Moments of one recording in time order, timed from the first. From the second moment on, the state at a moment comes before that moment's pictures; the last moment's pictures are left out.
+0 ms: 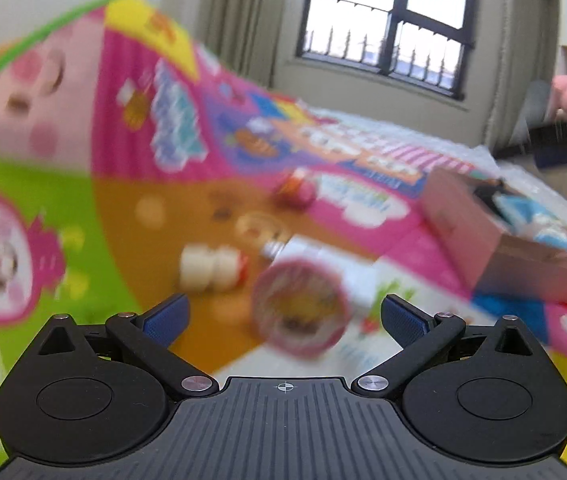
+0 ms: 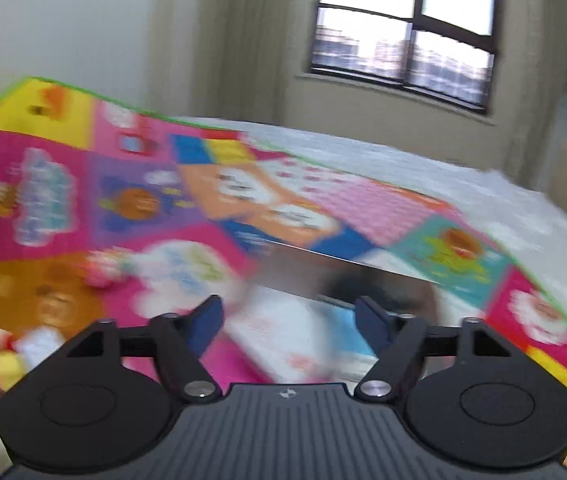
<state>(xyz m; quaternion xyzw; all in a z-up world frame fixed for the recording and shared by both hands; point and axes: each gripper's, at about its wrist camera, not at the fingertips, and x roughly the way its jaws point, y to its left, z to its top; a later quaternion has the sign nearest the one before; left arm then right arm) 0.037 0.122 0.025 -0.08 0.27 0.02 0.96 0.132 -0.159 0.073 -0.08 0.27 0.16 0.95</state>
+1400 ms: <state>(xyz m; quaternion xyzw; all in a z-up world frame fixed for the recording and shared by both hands) 0.040 0.105 0.038 -0.04 0.25 0.01 0.97 -0.008 -0.269 -0.008 0.02 0.34 0.05 0.94</state>
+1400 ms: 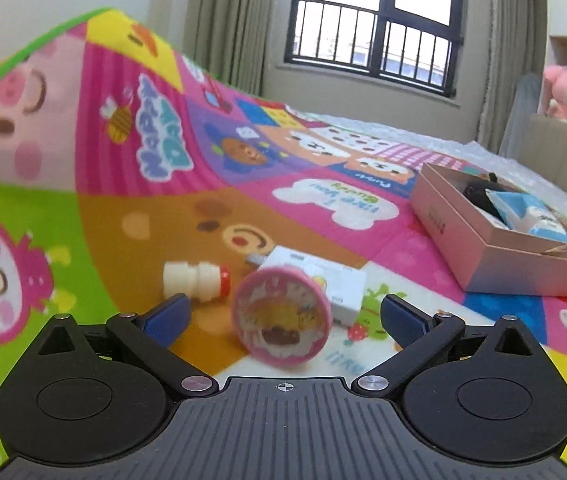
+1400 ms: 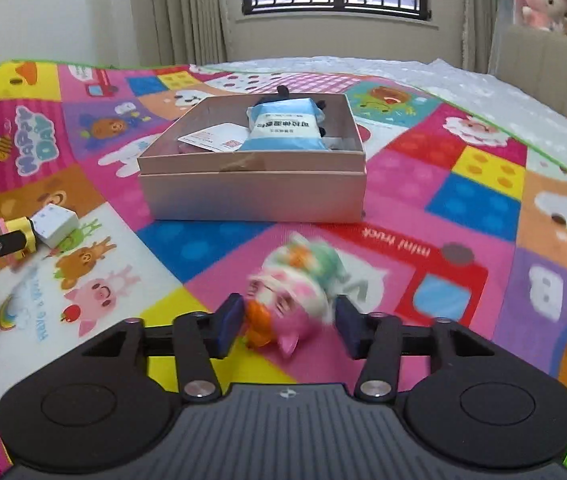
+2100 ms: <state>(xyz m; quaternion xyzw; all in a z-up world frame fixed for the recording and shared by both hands) 0.043 0.047 0.053 0.02 0.29 -0.10 0.95 -0.021 -0.272 -0.044 0.00 0.31 0.04 0.95</state>
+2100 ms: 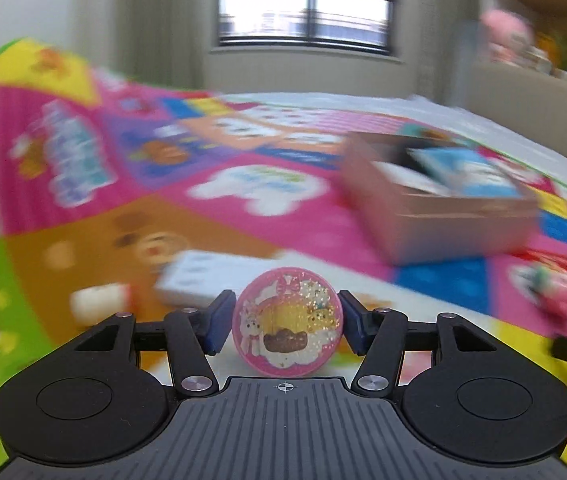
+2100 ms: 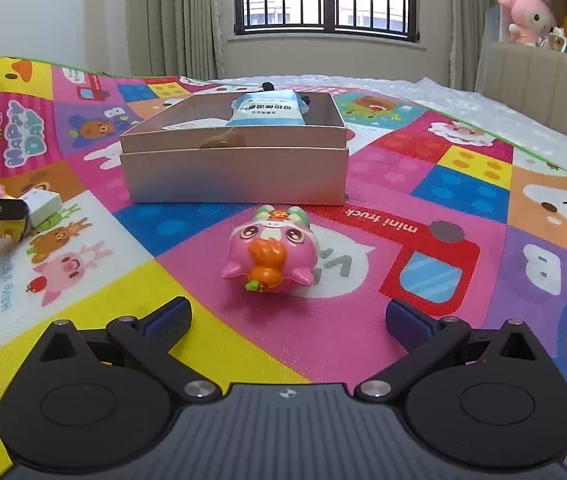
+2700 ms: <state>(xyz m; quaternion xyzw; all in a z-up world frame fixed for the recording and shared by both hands) 0.015 -0.003 0.038 0.07 0.32 -0.18 0.93 -0.021 -0.273 -0.044 0.01 0.31 0.04 0.95</state>
